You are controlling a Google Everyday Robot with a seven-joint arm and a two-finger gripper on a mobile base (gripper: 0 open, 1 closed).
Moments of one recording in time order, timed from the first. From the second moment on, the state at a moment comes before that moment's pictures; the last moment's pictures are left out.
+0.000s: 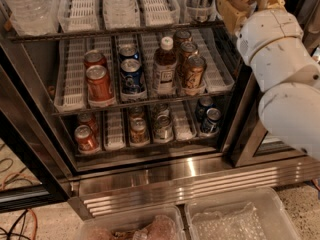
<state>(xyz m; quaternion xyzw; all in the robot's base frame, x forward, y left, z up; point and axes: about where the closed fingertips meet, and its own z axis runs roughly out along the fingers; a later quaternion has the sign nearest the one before) 0.597 -0.168 1.095 -0.11 0.54 -0.01 0.83</state>
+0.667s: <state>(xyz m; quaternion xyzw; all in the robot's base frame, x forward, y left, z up) 0.540 -0.155 1.078 -0.14 0.58 0.01 0.80</state>
